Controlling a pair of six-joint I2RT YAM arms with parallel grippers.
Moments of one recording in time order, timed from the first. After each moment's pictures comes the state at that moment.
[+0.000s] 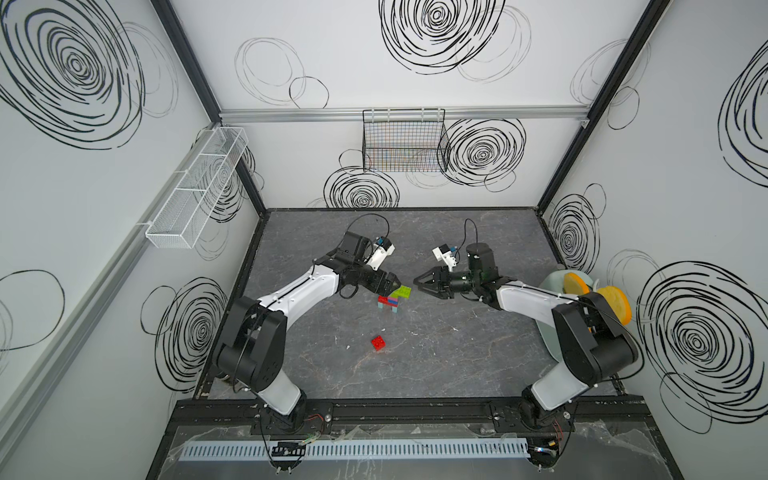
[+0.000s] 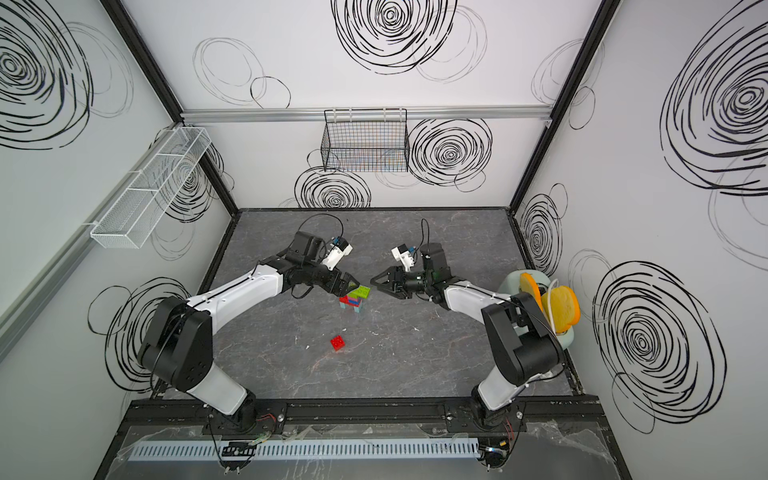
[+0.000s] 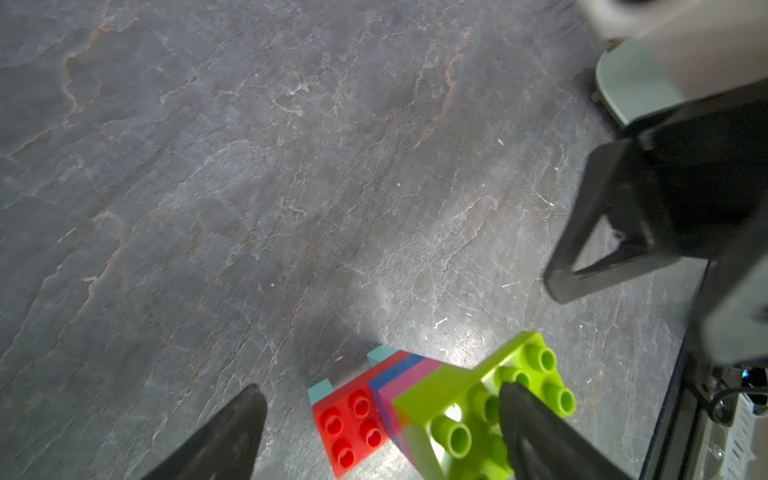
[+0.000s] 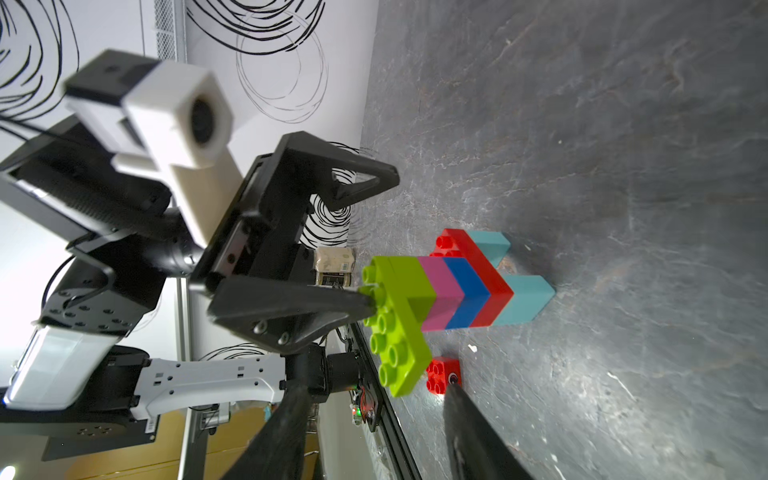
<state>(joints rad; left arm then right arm) -0.41 1.61 1.10 -0.41 0.43 0.06 0.43 1.56 0.82 0.19 -0.95 0.84</state>
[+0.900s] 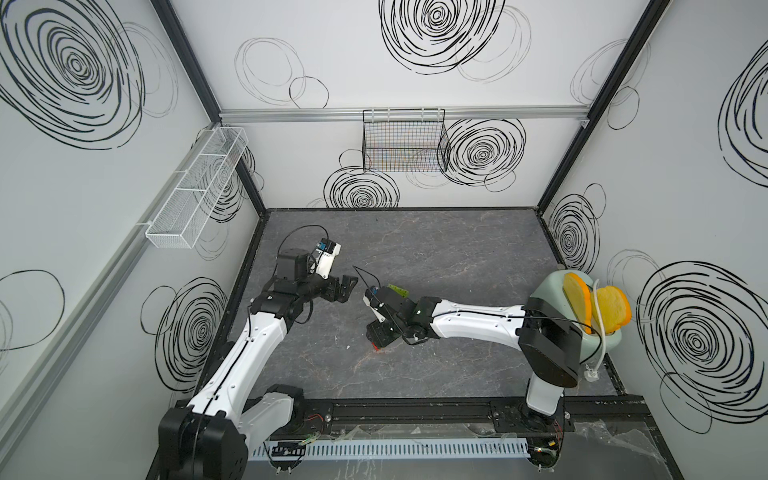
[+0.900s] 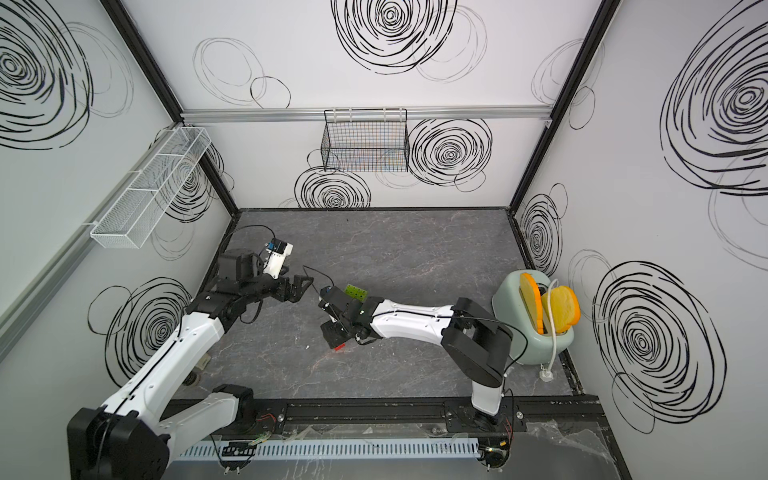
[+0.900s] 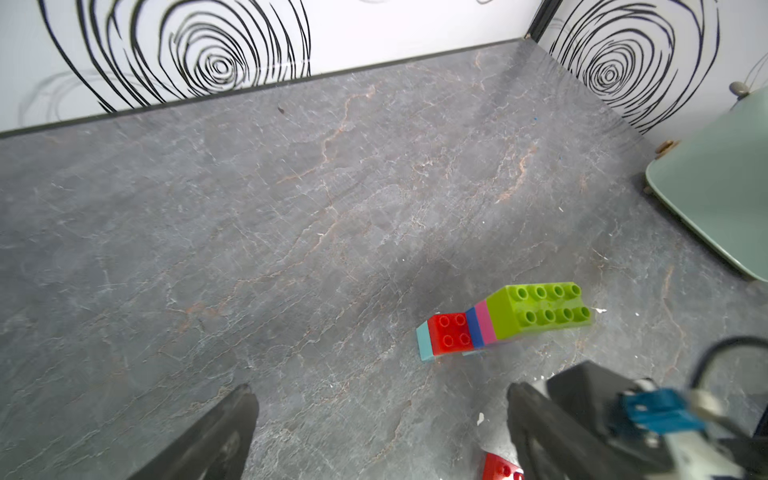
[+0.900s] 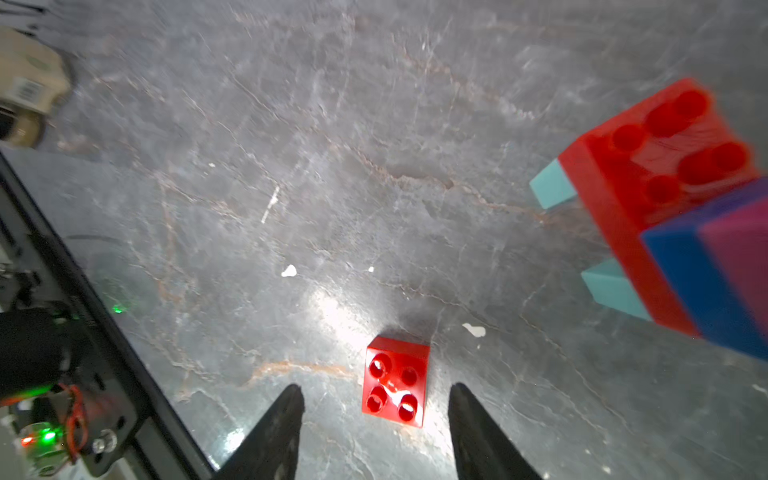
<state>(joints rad) -0.11 1.03 0.78 -0.37 0.41 0.09 1.12 1.83 1.21 -0.41 -0.02 0.50</state>
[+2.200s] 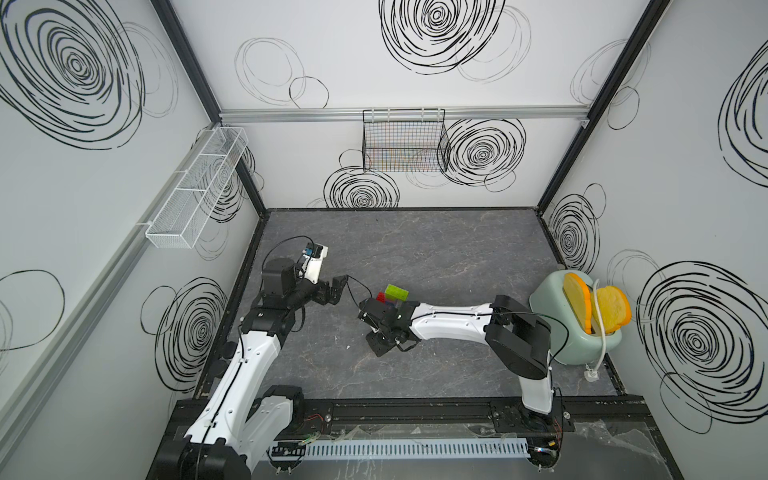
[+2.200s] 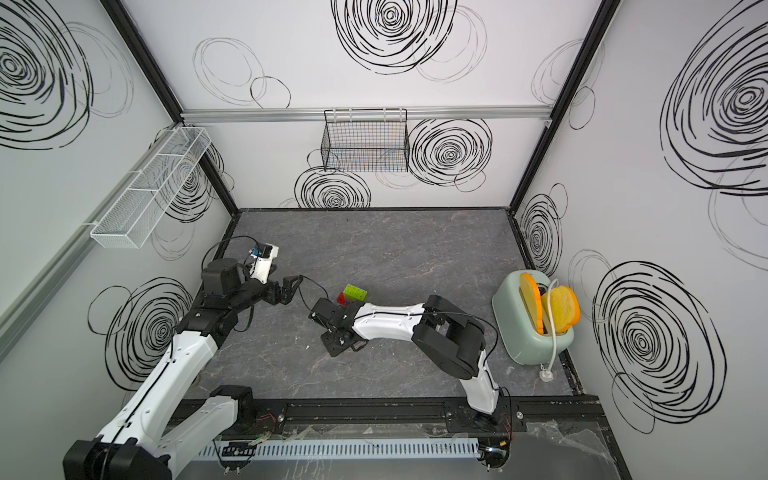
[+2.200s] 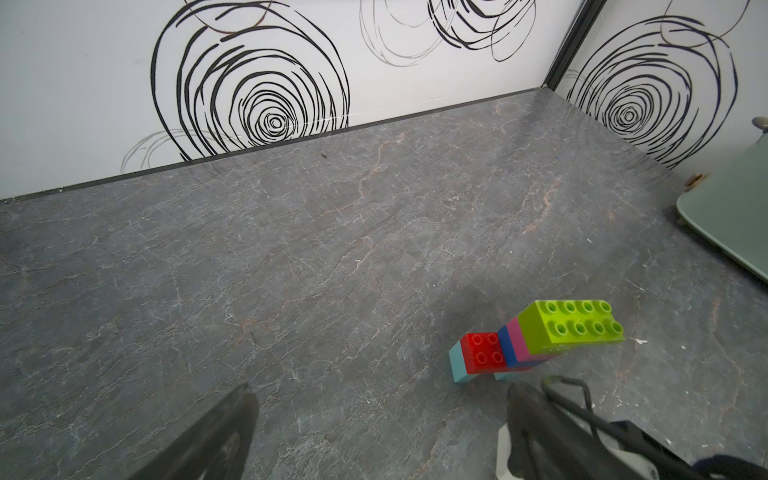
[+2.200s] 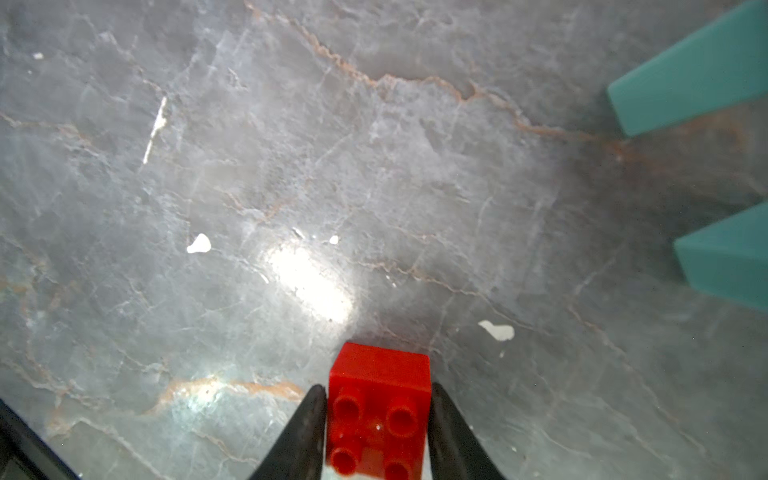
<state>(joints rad) -0.03 0.94 0.69 -0.27 0.41 0.11 1.16 1.98 1.31 -0.53 0.01 0.50</state>
